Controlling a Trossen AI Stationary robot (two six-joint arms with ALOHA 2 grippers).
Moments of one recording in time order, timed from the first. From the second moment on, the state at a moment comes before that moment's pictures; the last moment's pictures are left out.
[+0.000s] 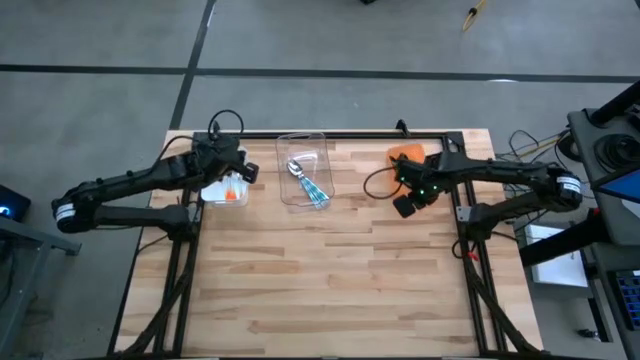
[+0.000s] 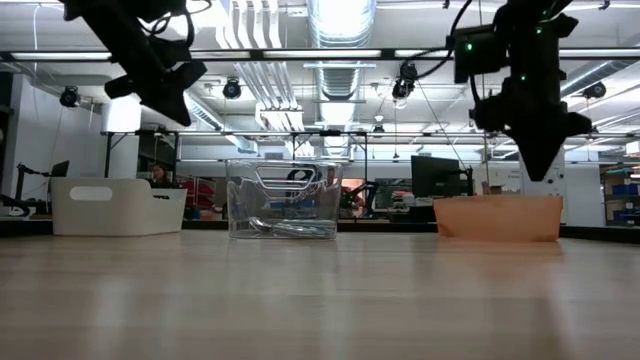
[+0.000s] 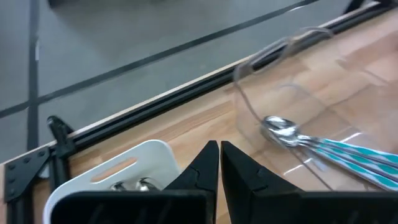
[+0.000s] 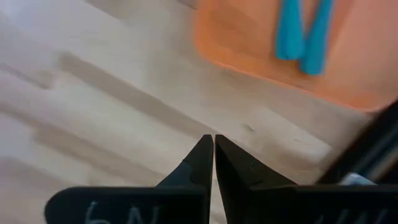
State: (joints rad) left arm 0.41 0.92 0.76 -0.60 -0.57 -0.43; right arm -0.35 1.25 0.89 -1.12 -0.04 0.70
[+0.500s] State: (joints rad) left arm 0.31 0.92 0.76 -0.59 -0.57 -0.43; right arm -0.34 1.44 0.87 -0.99 0.13 0.68
